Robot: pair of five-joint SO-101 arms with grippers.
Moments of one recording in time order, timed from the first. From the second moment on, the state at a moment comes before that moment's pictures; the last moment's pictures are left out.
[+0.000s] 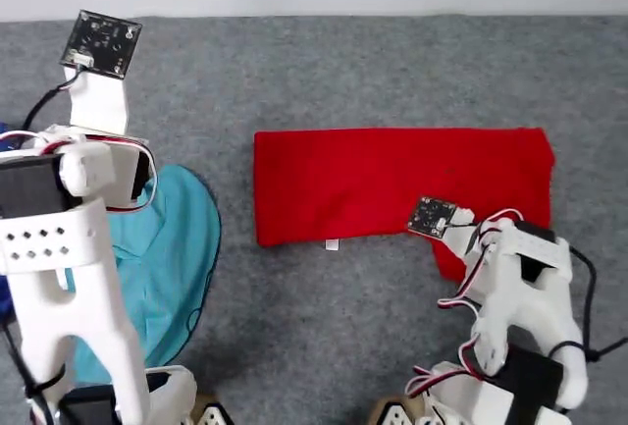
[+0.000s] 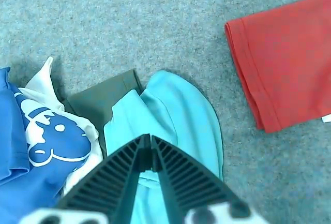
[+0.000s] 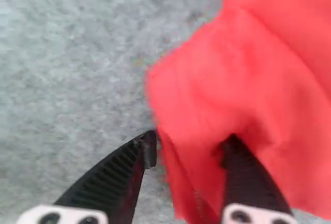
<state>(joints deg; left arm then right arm) -11.0 -21.8 -5.8 99.4 -10.1 19.7 -11.3 51.3 51.5 82.2</state>
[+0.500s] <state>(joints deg) -11.0 -21.8 -5.8 99.4 -10.1 19.4 -11.5 52.4 47.5 82.2</state>
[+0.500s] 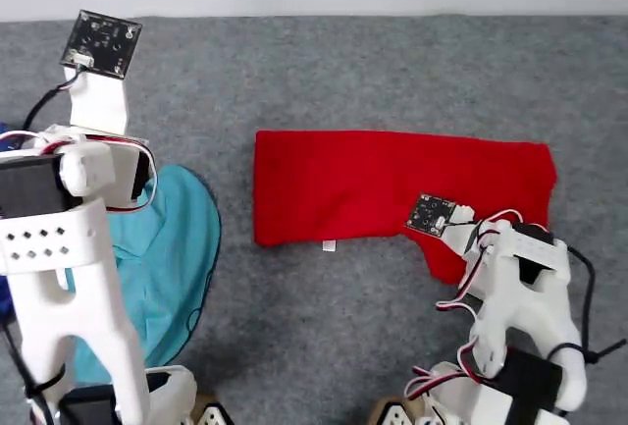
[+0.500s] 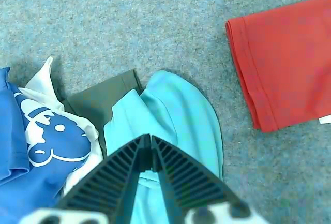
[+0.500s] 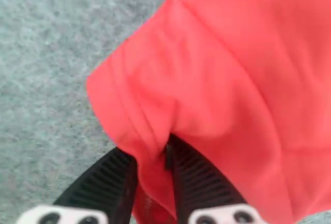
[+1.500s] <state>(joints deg) -11.0 -21.8 -5.8 99.4 -10.1 12.4 -14.4 36.8 47.8 82.2</state>
